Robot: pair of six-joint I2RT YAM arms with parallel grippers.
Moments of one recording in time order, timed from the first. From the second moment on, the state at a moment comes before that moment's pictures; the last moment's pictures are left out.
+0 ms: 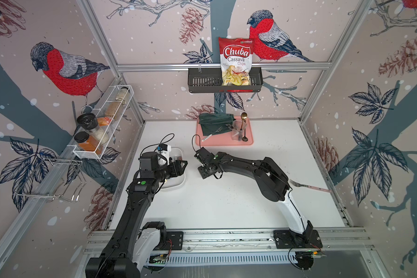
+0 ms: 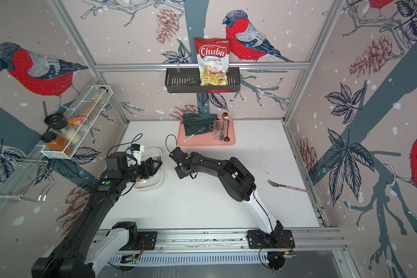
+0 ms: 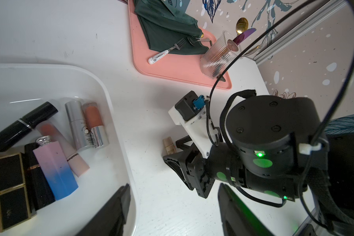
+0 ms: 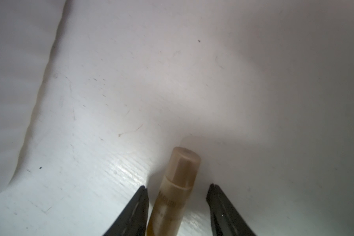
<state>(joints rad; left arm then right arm) -0.01 0.91 0.68 -0.41 0.52 -0.28 1.01 2.29 1.76 -0.61 0.10 0.31</state>
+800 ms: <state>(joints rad) -0.01 0.90 0.67 -0.38 0.55 -0.30 0.94 2.06 1.46 -0.52 0.00 0.32</state>
